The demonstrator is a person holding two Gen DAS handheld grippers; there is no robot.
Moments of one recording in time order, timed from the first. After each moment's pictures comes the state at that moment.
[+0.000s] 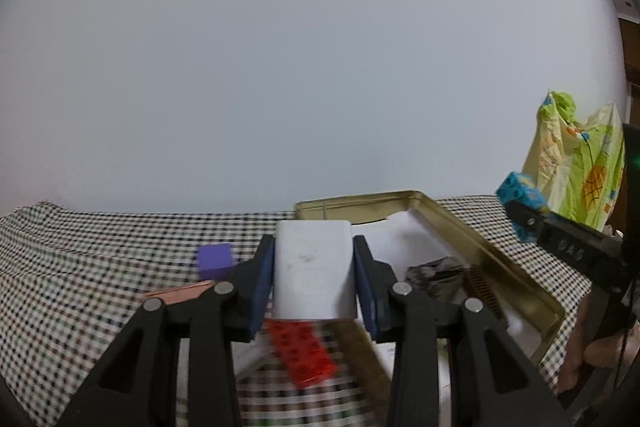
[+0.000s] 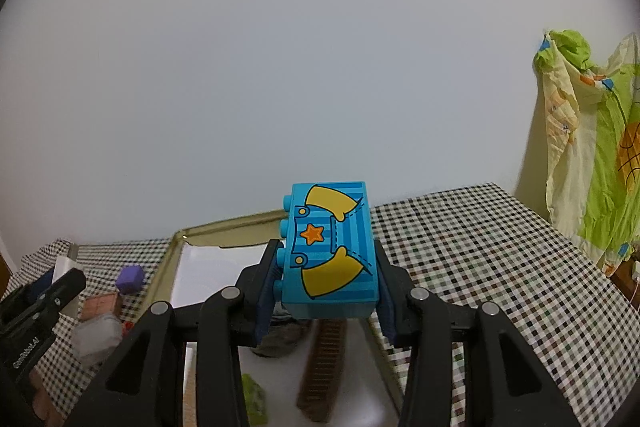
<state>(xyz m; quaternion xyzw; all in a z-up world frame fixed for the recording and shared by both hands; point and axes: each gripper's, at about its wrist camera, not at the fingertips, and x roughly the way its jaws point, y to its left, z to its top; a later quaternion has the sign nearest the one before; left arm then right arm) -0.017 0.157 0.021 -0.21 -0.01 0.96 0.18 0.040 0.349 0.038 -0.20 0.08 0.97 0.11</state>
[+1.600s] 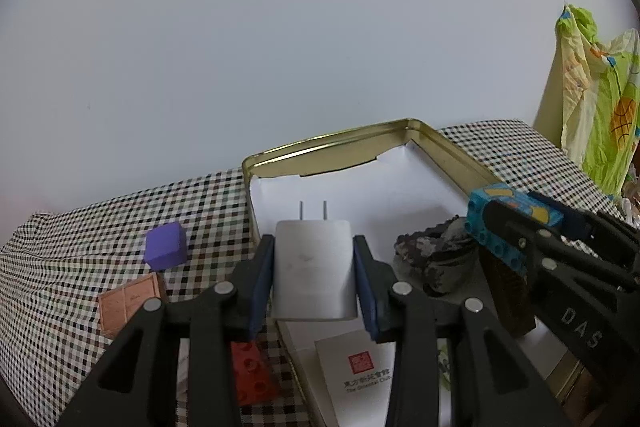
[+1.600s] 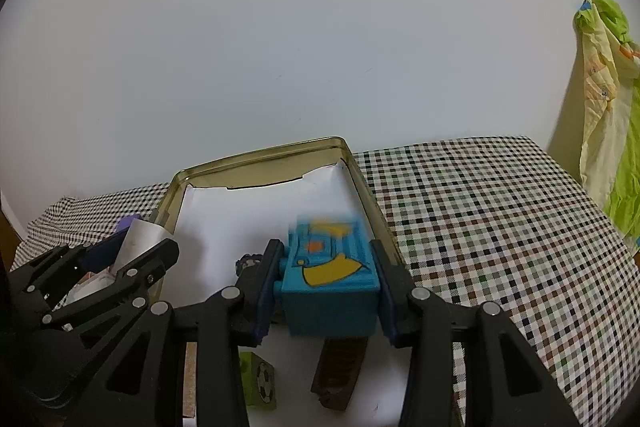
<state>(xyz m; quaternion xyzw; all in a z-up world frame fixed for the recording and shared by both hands) -0.054 0.220 0.001 -0.32 0.09 0.93 0.15 0.009 0.347 0.011 -0.30 0.08 0.95 0.05</state>
